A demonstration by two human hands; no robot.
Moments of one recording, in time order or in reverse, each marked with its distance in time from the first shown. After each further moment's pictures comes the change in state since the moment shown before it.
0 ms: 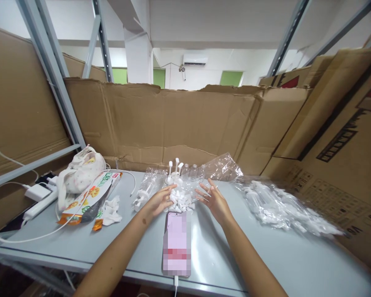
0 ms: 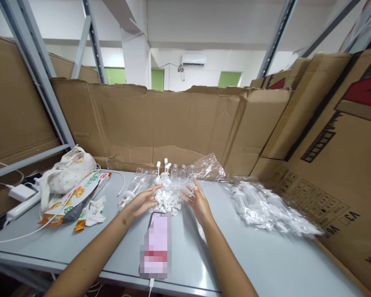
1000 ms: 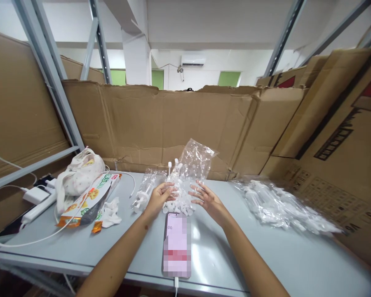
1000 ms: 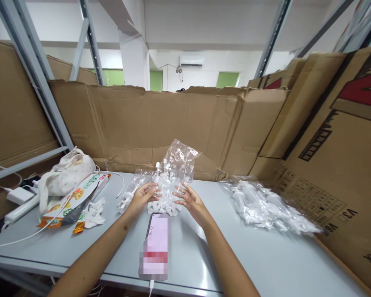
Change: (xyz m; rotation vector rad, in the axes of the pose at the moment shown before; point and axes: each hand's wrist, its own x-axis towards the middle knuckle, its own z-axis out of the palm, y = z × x) left_hand -0.007 0.004 0.017 0.213 0.156 0.324; right_hand -0.007 -0.001 0.003 -0.080 -0.378 -0.047
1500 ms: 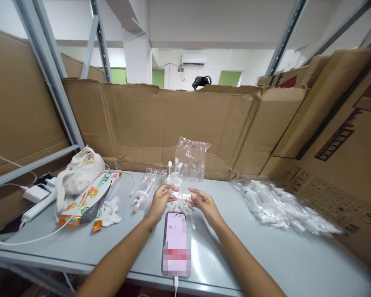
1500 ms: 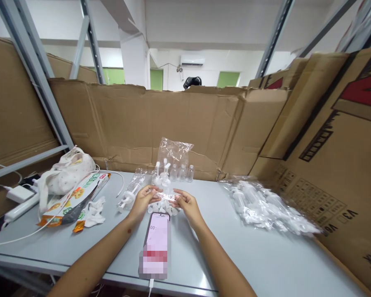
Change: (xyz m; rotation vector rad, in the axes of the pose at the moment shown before) left_hand -0.001 -0.013 0.006 -0.020 0.080 0.001; right_hand 0.007 0.021 0.014 -0.187 0.242 0.064
